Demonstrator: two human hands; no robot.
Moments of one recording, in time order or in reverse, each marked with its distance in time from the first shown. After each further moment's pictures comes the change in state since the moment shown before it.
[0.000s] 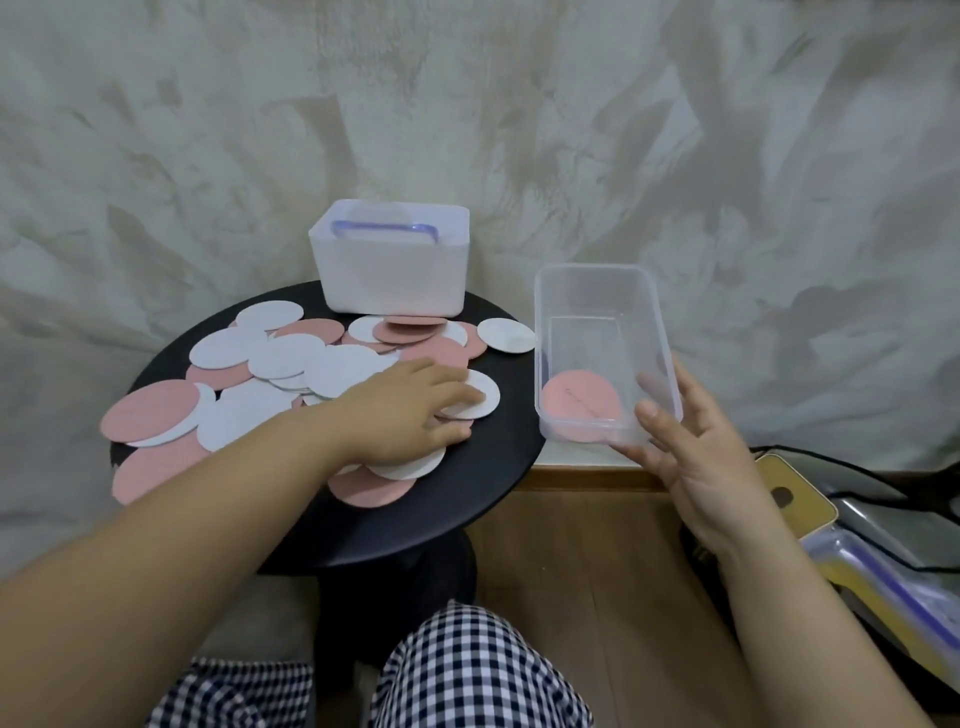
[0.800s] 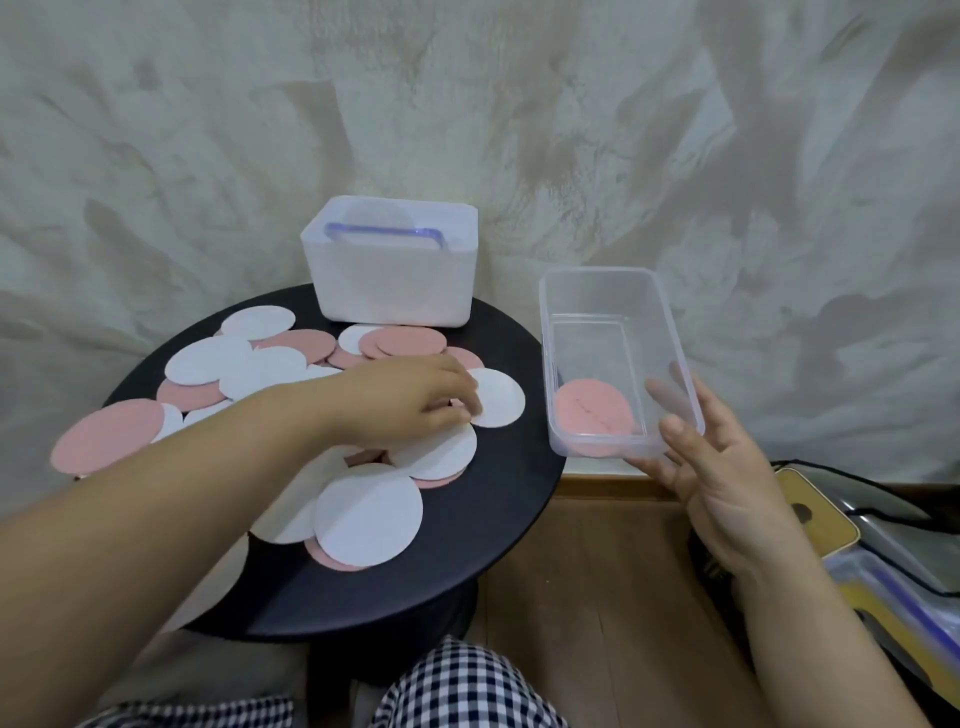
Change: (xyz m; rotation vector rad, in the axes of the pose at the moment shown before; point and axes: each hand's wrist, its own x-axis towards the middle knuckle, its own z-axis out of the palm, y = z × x) left_hand 0.022 -0.019 -0.025 -0.129 -0.058 0.075; right_hand 0.028 0.015 -0.010 0.008 0.019 0.071
